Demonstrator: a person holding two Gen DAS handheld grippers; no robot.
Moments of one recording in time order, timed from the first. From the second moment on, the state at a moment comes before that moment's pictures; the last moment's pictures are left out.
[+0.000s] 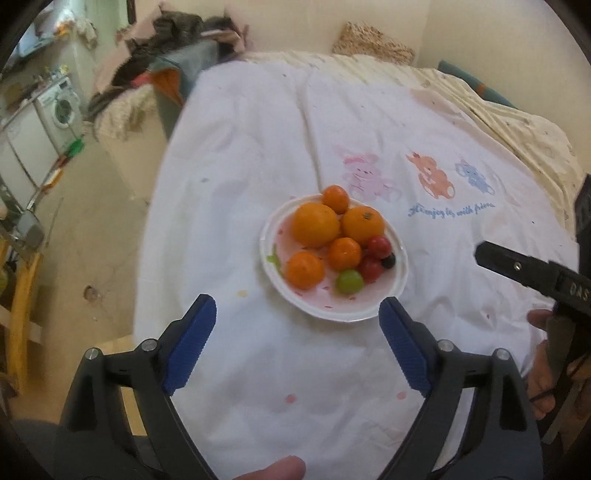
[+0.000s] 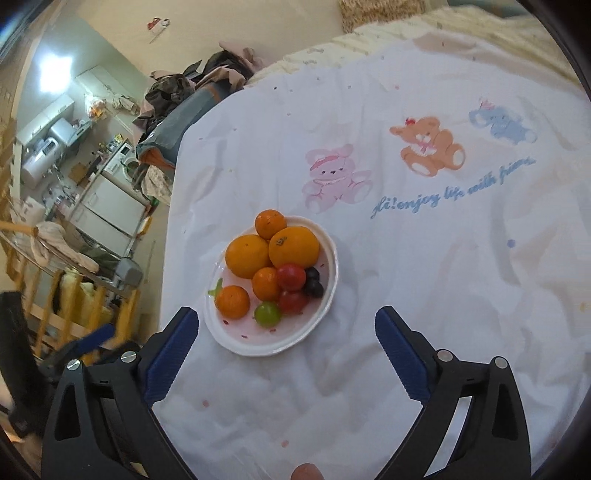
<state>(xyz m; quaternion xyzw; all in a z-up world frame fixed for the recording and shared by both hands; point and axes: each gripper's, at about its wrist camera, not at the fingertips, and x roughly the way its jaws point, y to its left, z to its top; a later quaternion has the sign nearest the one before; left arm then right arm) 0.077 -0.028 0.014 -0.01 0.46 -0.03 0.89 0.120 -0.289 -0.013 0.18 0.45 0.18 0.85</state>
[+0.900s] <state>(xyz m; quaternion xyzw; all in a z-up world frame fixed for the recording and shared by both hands) 0.032 -0.020 0.023 0.00 0.38 0.01 0.93 0.041 -0.252 0.012 0.07 0.35 0.10 0.93</state>
